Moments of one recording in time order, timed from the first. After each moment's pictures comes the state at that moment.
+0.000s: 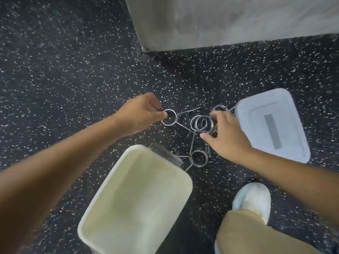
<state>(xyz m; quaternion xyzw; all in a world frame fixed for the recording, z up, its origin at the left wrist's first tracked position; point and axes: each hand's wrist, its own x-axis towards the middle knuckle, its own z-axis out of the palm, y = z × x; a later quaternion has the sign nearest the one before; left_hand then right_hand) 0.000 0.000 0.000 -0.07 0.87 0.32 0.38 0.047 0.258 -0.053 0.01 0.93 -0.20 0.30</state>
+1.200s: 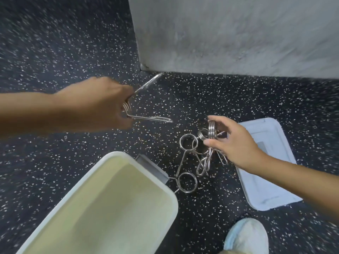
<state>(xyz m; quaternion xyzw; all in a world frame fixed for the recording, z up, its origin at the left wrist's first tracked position) 0.002 -0.041 0.020 0.14 0.97 0.02 0.17 0.022 0.300 -0.061 -0.01 0.86 -0.45 0.23</state>
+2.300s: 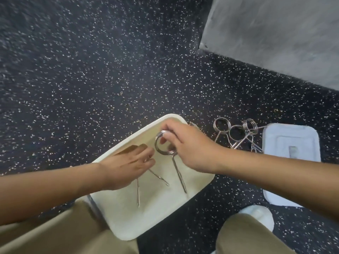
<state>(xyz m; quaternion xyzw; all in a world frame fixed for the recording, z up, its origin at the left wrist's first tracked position) 0.241 -0.079 -0.073 0.28 0.93 0.05 0.24 0.108 0.105 0.002 -0.25 0.80 -0.33 0.44</state>
